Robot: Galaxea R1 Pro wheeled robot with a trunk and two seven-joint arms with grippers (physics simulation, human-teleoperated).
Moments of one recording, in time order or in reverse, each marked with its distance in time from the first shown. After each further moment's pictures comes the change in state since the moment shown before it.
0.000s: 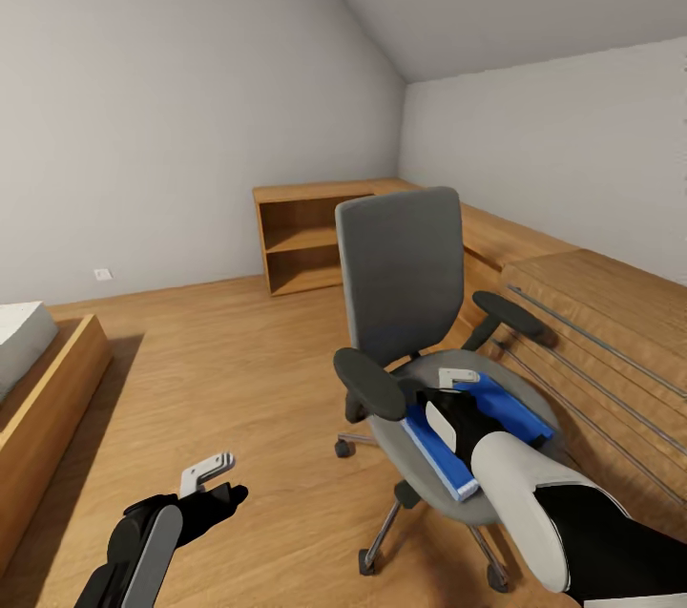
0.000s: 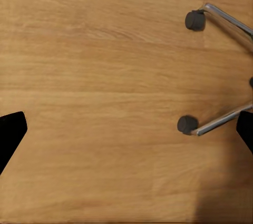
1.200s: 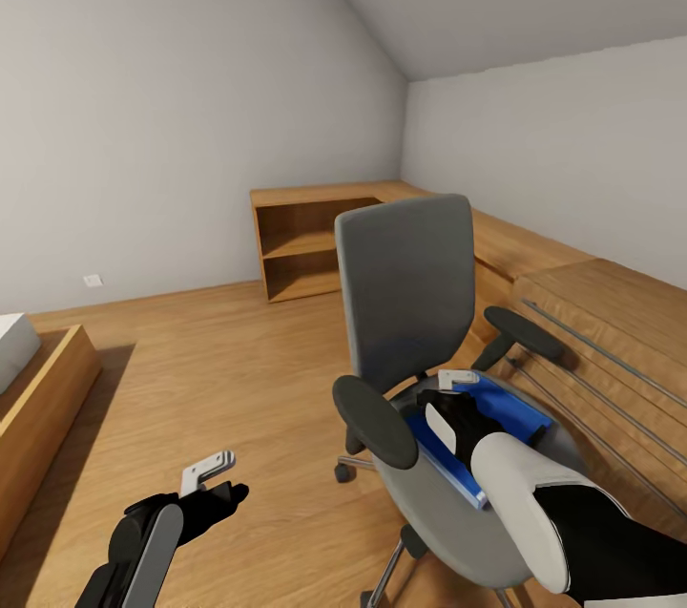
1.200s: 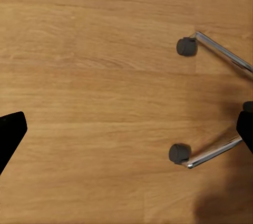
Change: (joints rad) left arm 0.000 -0.003 -0.003 -0.007 -0.003 -0.001 0.002; right arm 0.000 0.000 0.010 0.010 0.003 -0.001 0.002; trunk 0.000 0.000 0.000
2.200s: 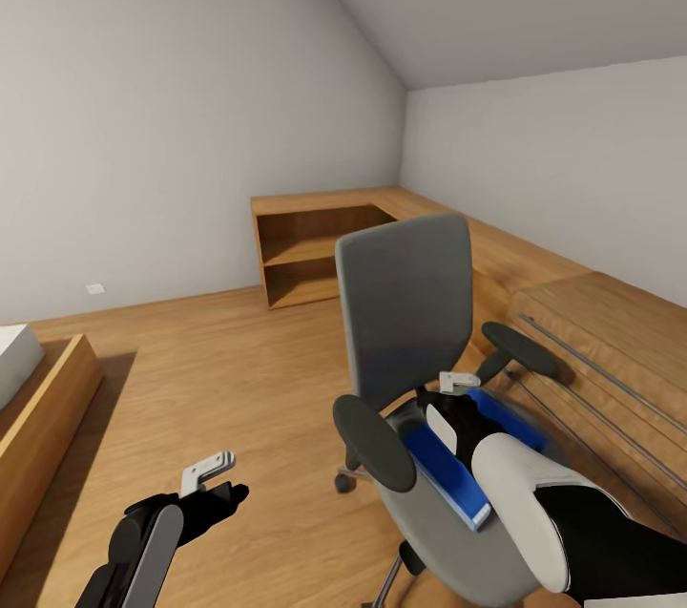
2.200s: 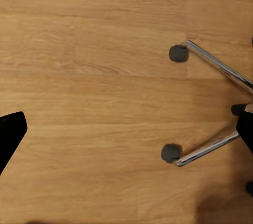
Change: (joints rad) left arm 0.000 0.000 0.000 0.002 -0.001 0.000 0.001; right arm 0.001 -0.001 -0.016 0.009 -0.013 0.000 0.001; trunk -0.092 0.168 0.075
